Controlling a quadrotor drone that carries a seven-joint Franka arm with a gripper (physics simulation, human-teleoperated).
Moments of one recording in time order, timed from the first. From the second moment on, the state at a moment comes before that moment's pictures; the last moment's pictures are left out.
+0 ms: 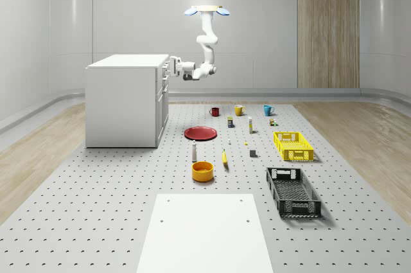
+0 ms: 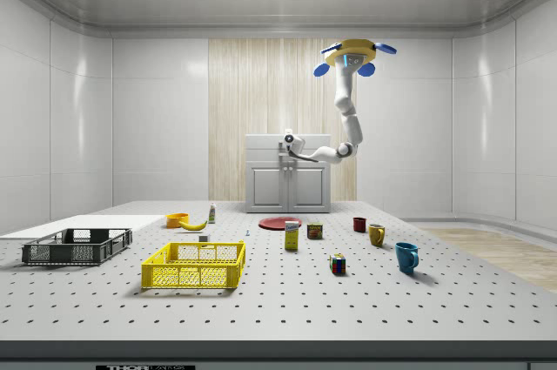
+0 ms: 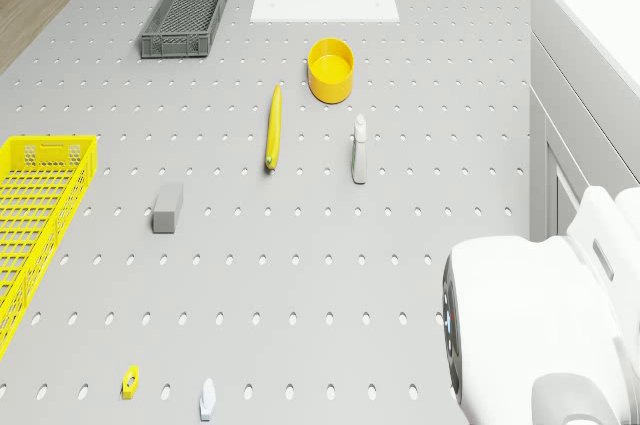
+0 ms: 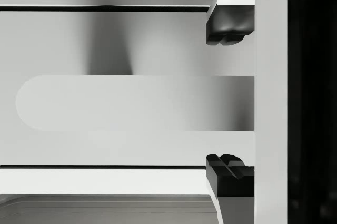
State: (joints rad) arm 0.45 -0.31 0.10 -2.25 1.81 2.07 0.36
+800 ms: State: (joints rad) arm 0.42 -0.31 0.12 -2.25 1.82 2.06 0.36
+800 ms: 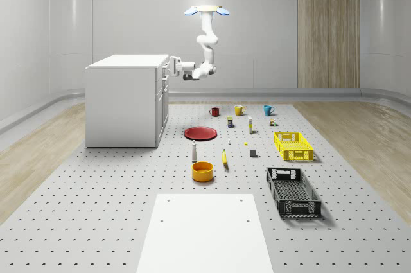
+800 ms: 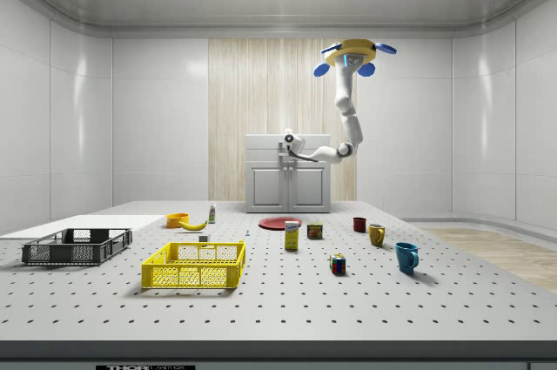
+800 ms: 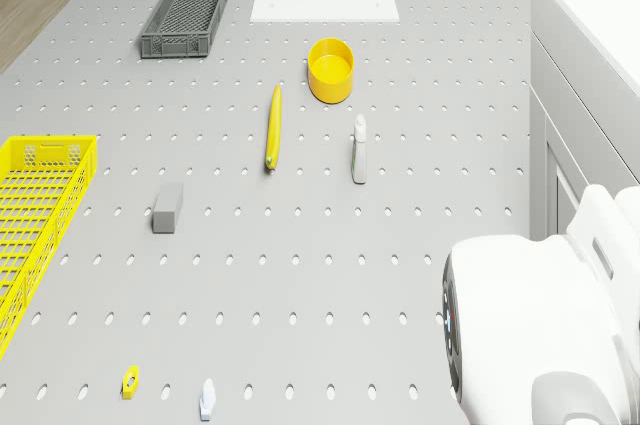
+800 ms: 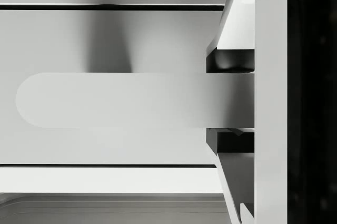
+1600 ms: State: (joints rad) arm 0.47 -0.31 0.10 -2.24 1.78 2.11 0.38
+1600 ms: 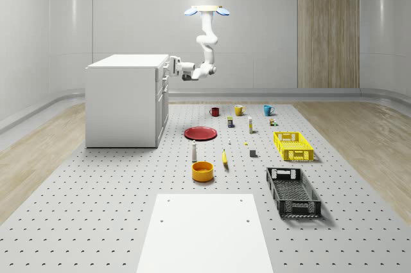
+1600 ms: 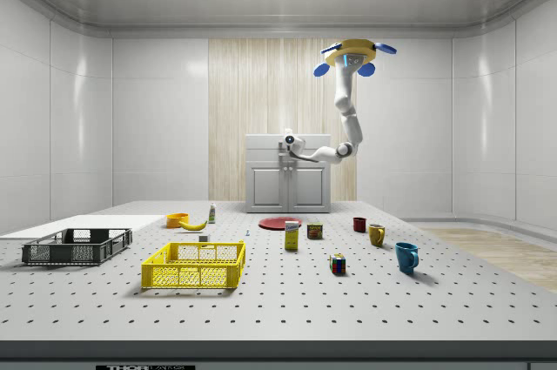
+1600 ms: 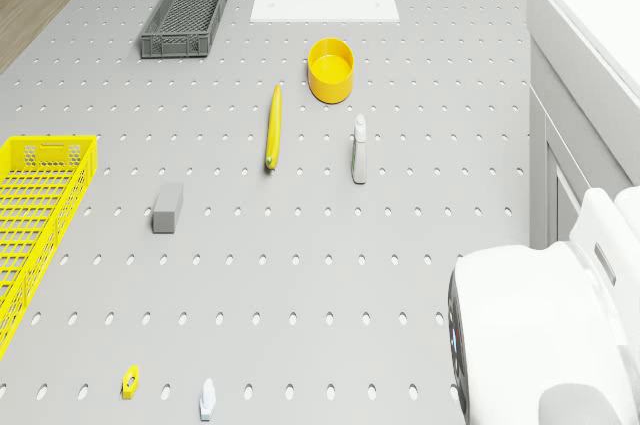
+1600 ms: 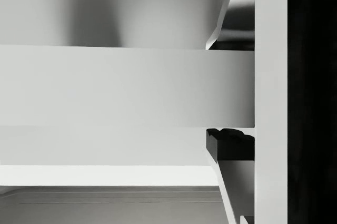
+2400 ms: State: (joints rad) arm 0.41 -0.37 0.06 -2.30 1.77 2.01 0.40
